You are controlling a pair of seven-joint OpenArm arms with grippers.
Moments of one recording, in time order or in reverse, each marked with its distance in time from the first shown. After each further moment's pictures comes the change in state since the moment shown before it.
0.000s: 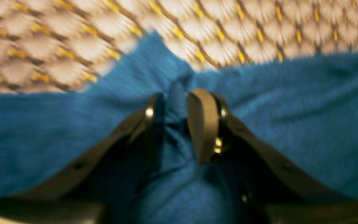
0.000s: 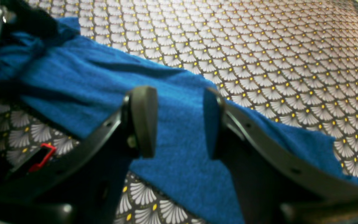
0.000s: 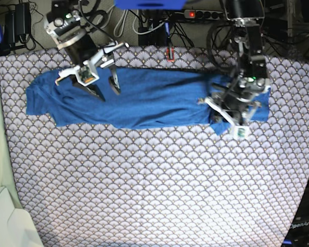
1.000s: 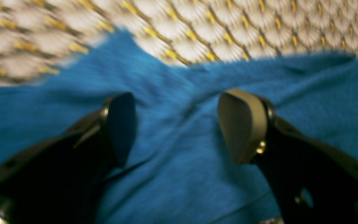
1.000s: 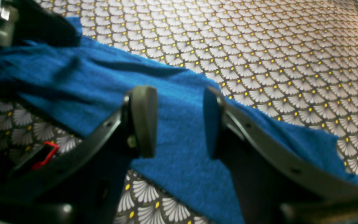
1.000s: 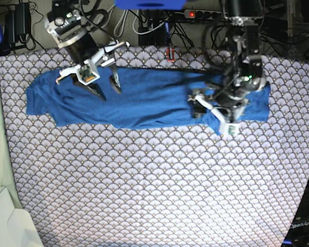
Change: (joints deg) left arm -0.6 -0.4 4.4 -4.4 -6.9 0.0 0.7; right arm -0.3 0.0 -0.2 0.0 0.0 0.0 0.0
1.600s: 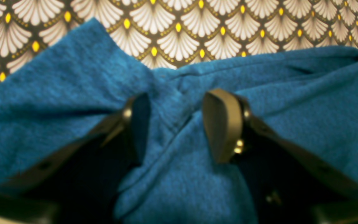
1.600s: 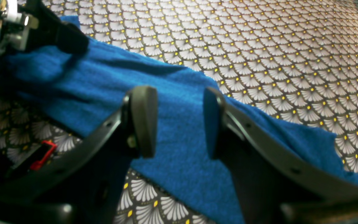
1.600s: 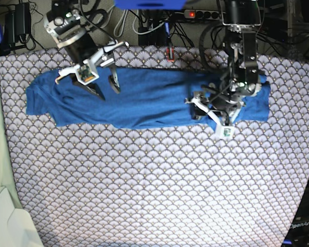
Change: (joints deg) left arm -1.8 -0.1 1.0 -4.2 0.0 0.6 -0.9; right arm -0.1 0.0 0.3 0.0 0.0 0.0 0.0
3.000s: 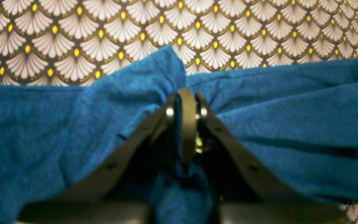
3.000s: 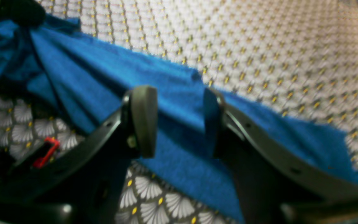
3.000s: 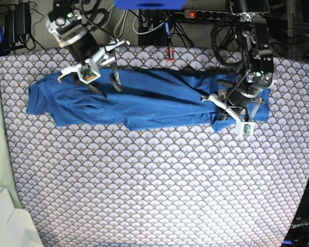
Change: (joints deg) left arm 4.8 -1.6 -5.2 10.2 -0.5 -0.4 0.6; right arm 0.1 0.0 -0.3 -3.1 0.2 0.0 0.2
